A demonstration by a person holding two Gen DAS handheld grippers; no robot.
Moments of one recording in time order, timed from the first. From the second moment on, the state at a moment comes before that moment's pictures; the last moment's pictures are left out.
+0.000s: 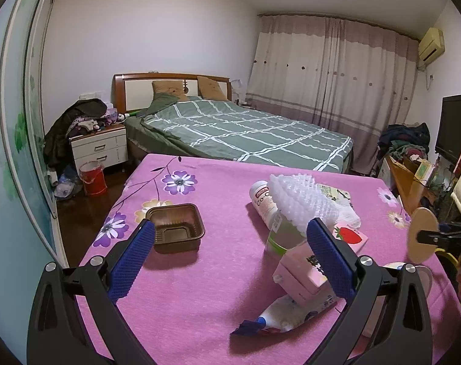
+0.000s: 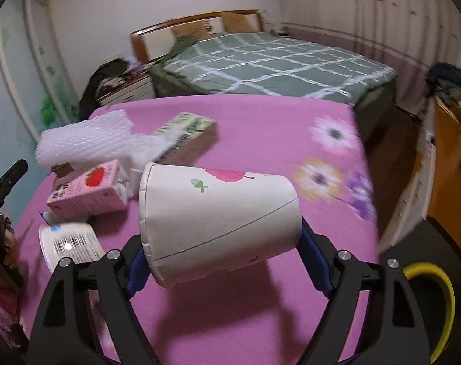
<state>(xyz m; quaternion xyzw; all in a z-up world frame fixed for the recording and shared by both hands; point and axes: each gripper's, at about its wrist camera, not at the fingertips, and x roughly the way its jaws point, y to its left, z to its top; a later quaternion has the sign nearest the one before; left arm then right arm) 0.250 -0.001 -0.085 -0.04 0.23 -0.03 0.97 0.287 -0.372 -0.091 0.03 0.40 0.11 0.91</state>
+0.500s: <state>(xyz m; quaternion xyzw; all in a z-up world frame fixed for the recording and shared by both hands) 0.243 -0.013 -0.082 -0.03 0.23 -0.05 0.97 0.196 -0.519 -0.114 0.14 0.39 -0.09 0.90</state>
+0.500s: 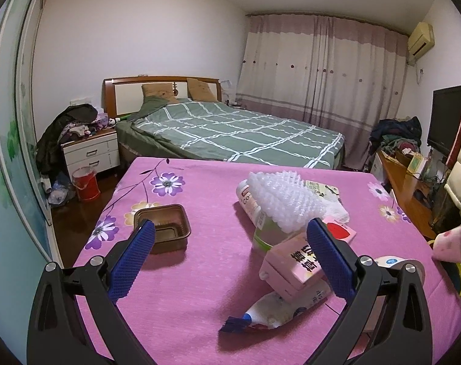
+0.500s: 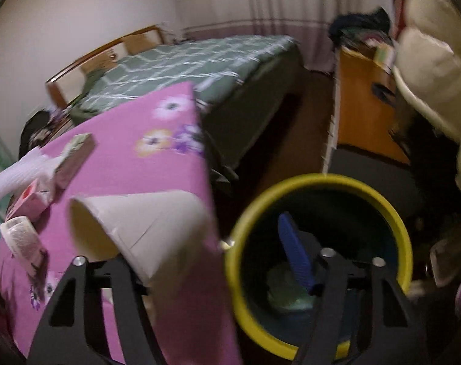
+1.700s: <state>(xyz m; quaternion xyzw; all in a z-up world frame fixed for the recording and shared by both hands) 0.178 -0.110 -0.072 0.09 0.25 -0.23 0.93 0.263 -0.424 -0.099 0.12 0.32 -0.05 0.94</state>
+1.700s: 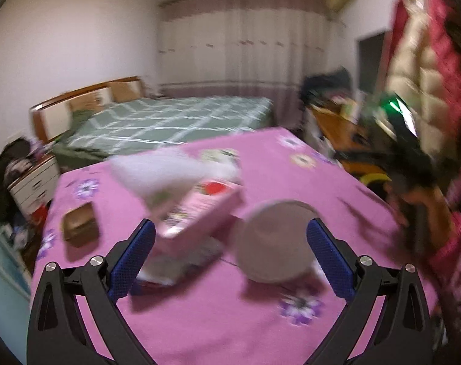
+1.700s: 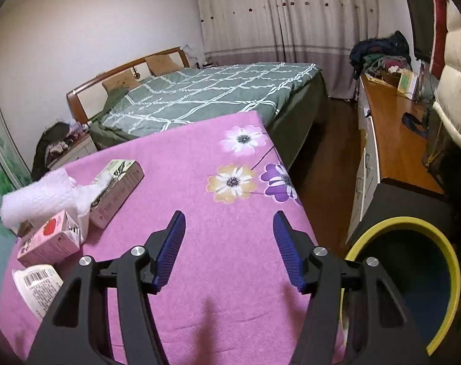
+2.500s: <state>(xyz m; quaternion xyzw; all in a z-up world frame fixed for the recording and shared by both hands) 0.317 -0.199 -0.062 0.06 0.31 -0.24 0.92 0.258 -0.437 -0.100 0.14 0.31 -0.05 0.94</state>
